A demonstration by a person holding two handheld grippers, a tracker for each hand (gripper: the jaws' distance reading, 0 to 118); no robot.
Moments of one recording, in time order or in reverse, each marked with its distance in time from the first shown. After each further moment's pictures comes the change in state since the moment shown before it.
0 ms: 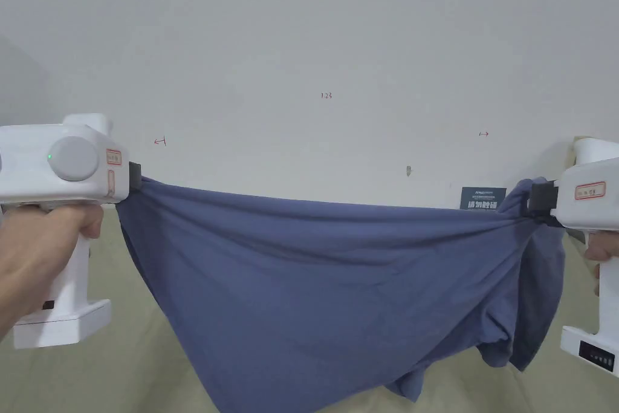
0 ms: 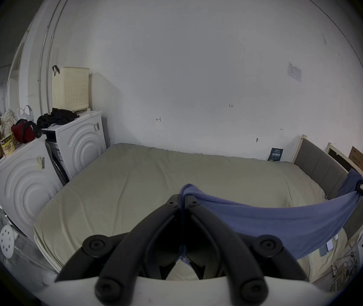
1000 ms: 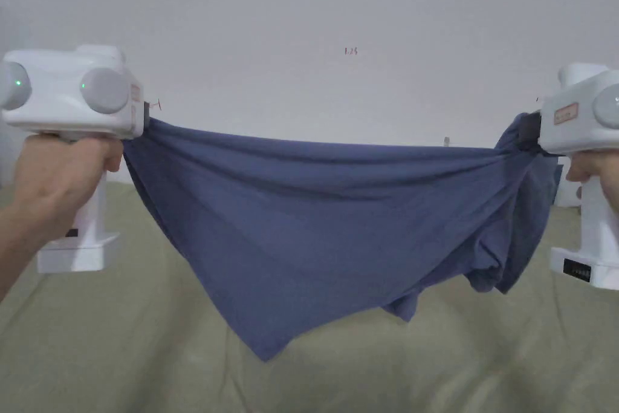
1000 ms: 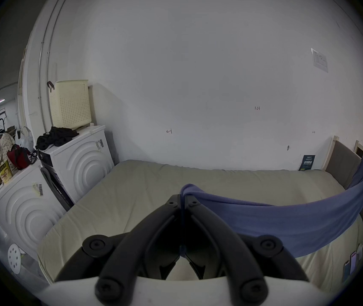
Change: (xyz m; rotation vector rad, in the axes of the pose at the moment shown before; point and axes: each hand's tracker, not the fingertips) left arm 0.027 0.075 -0.215 0.025 0.139 -0.052; right arm -0.043 0.085 -0.245 -0.008 -0.067 0.103
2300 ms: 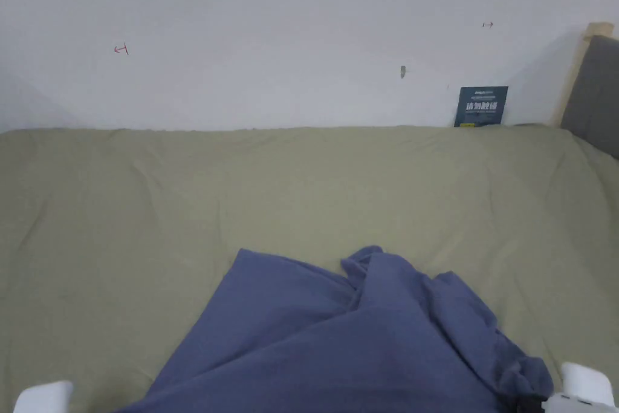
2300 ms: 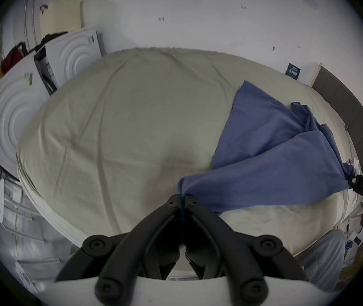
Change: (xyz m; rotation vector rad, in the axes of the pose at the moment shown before) left arm -0.075 -0.414 0.160 -0.570 -0.143 0.055; right arm 0.070 -0.440 0.165 -0.445 -0.034 -0.302
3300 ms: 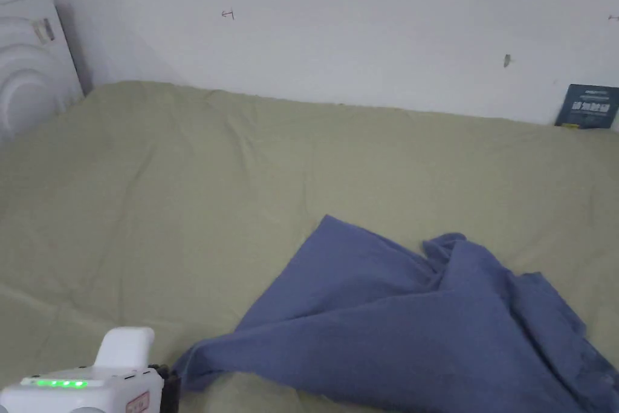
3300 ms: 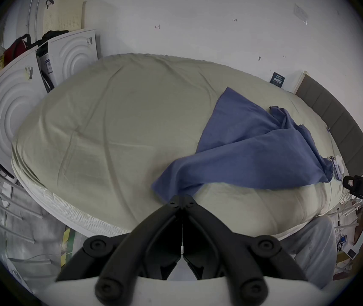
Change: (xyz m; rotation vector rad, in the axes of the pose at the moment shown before) left arm -0.015 -0.044 0.057 0.076 -0.084 -0.019; right arm -0.098 -0.062 0.106 0.096 0.056 0.220
